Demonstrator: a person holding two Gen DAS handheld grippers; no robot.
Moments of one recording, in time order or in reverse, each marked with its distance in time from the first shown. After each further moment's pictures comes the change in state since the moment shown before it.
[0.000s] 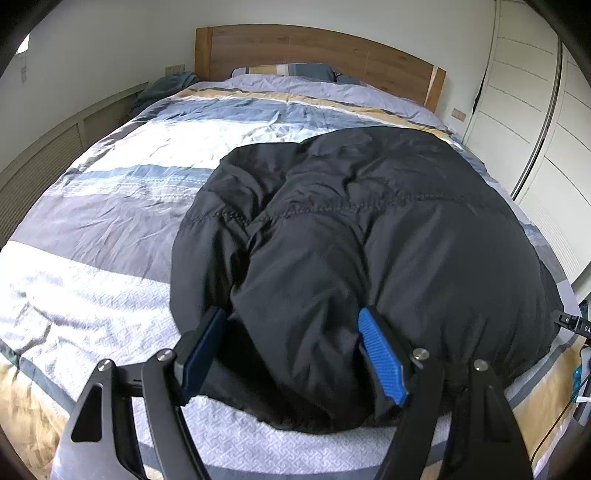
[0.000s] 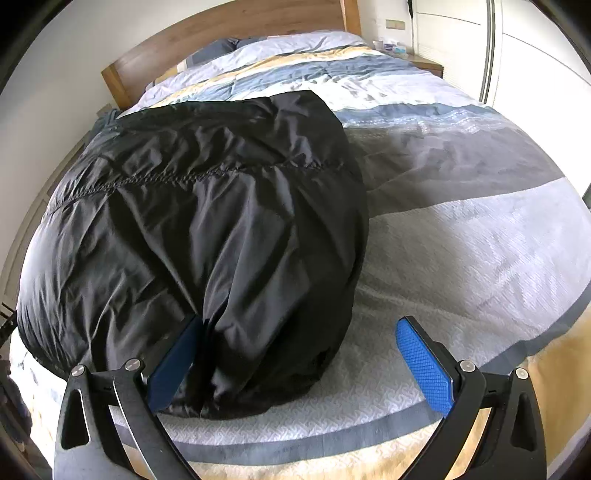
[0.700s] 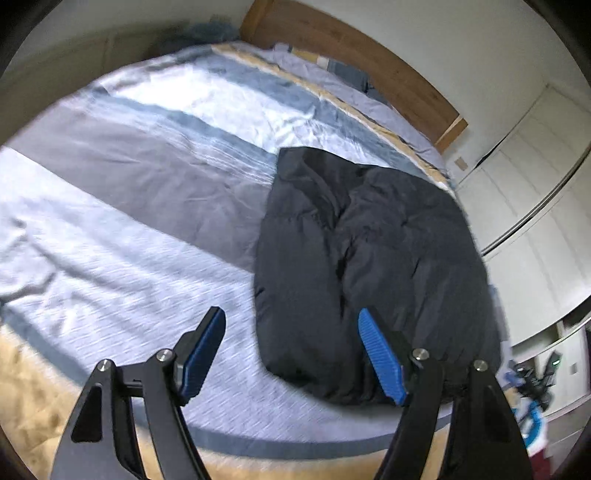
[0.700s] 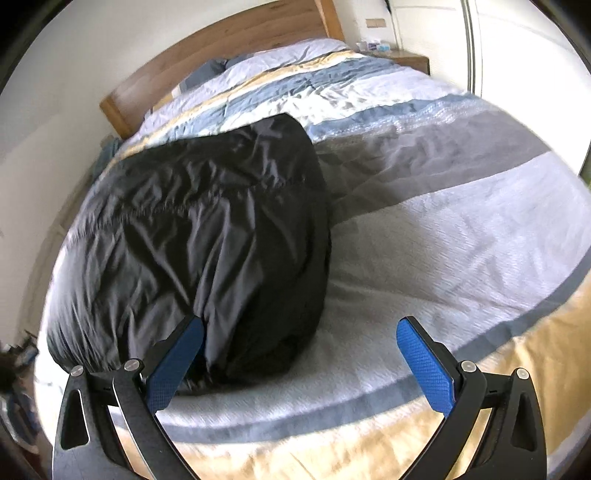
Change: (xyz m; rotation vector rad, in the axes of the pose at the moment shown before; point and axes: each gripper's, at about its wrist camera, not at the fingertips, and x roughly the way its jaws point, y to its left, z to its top) left arm -0.015 0.124 0.013 -0.334 0.100 -0.237; right arm -0.035 -0.044 -0.001 0.125 -0.042 0.101
